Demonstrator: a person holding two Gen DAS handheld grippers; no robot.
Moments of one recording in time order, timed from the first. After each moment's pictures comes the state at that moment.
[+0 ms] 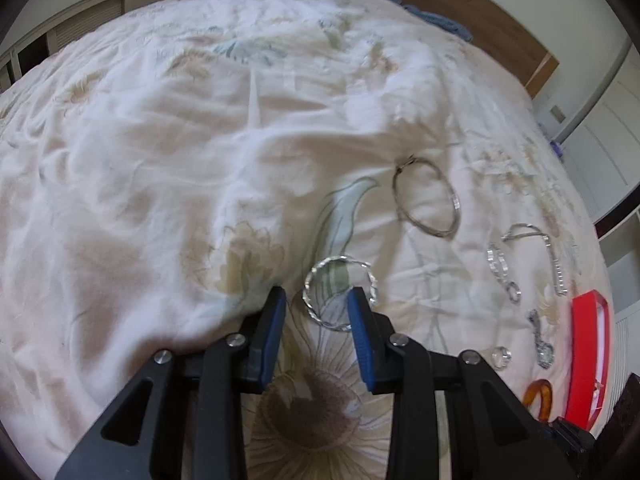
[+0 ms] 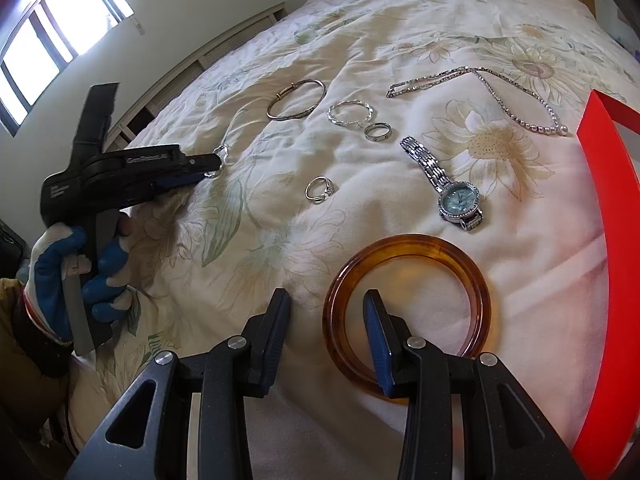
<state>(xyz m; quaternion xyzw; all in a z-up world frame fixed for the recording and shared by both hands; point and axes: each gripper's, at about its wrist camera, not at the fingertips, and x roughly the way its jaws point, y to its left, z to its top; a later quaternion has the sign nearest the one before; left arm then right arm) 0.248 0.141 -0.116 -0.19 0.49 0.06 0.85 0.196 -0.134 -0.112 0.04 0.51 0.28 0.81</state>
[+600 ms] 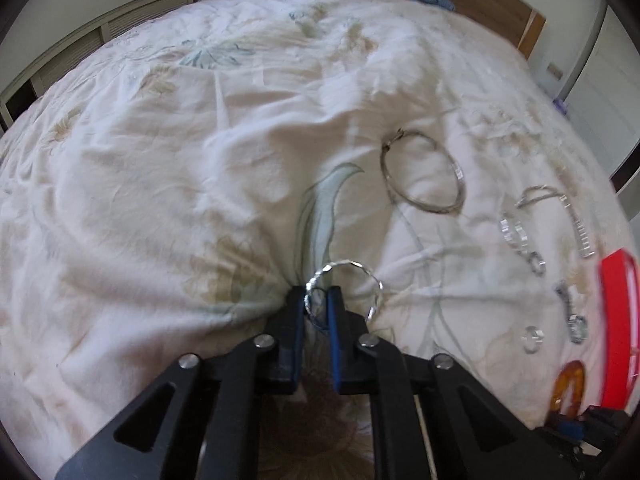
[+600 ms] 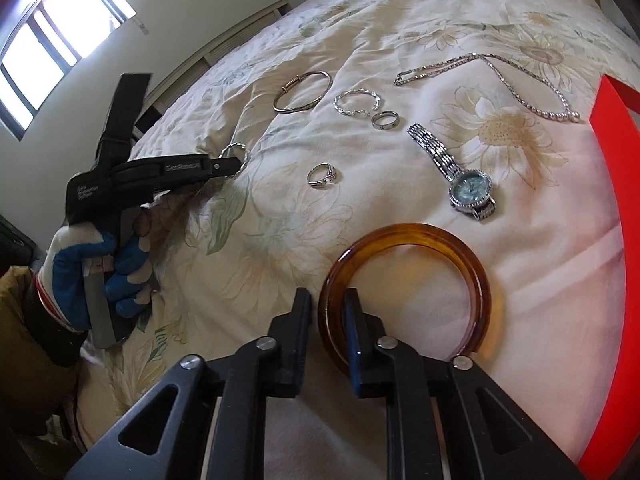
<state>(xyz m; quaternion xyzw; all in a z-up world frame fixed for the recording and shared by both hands) 0.251 0.122 -0.116 -0.11 0.49 0.05 0.86 0.196 -0.134 -0.116 0.06 0.52 0.30 0.79</state>
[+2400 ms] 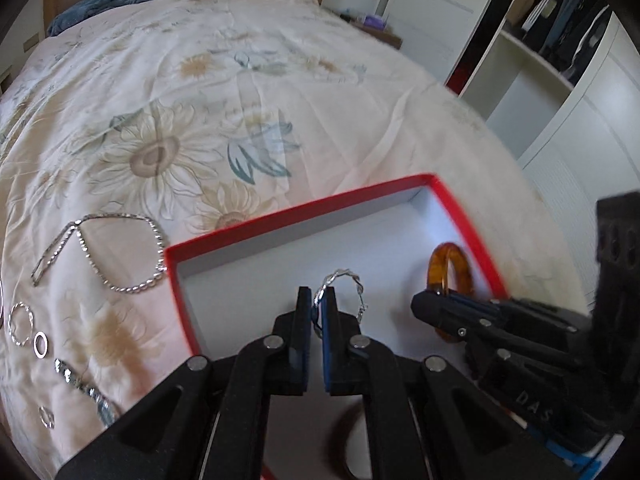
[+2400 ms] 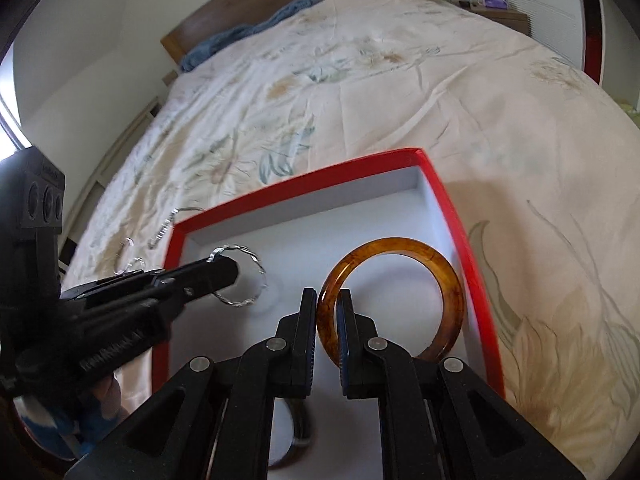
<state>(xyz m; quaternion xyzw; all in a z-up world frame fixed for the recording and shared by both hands) 0.307 -0.251 -0.078 0.01 0.50 -0.22 0.83 0.263 -0.393 -0.090 0.16 0.49 0.09 0.86</state>
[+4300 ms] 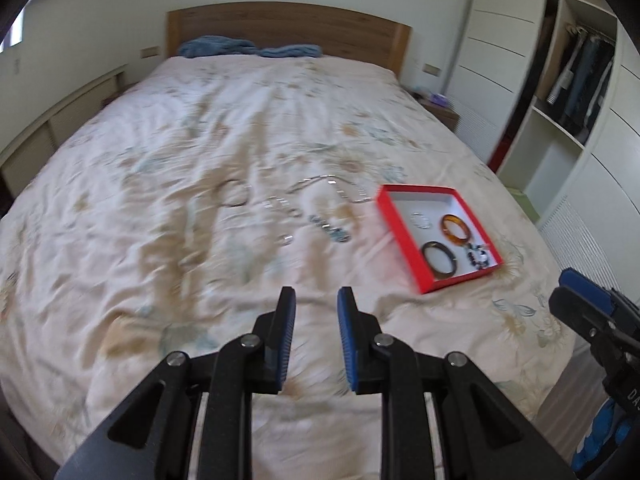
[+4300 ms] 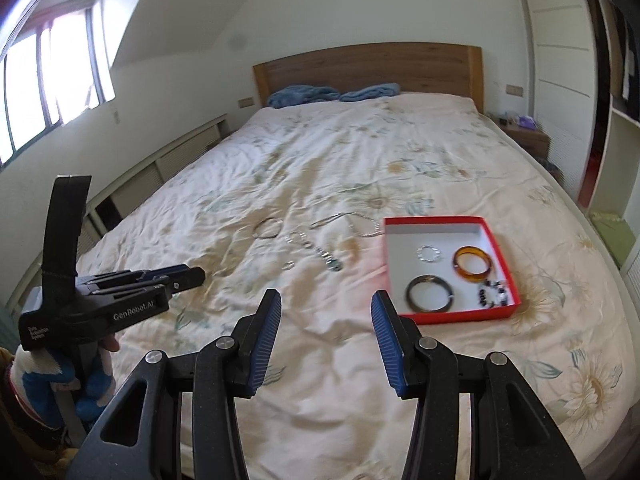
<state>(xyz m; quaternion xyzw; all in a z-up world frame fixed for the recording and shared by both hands) 0.019 -0.007 0.068 -0.04 0.40 -0.08 0.91 -0.019 -0.225 0.097 0.04 0.34 0.13 0.93</state>
